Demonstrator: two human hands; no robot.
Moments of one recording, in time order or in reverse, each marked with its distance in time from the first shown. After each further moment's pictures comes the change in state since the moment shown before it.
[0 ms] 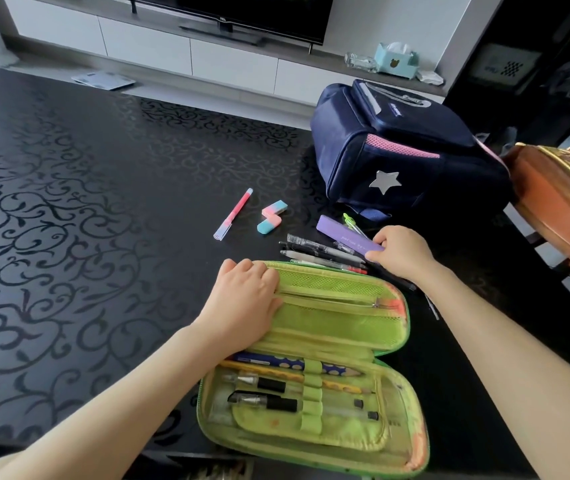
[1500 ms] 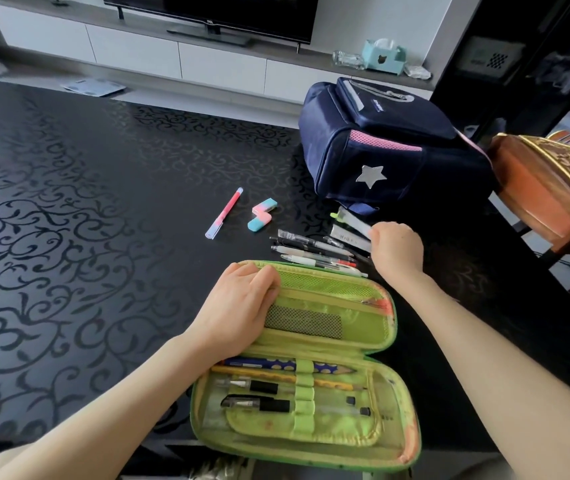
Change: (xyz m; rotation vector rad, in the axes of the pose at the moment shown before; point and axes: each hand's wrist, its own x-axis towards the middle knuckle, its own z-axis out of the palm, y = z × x) left_hand -0.013 0.006 -0.010 -0.329 0.074 0.092; right_hand -0.010 0.010 0.021 -0.103 0.353 -0.031
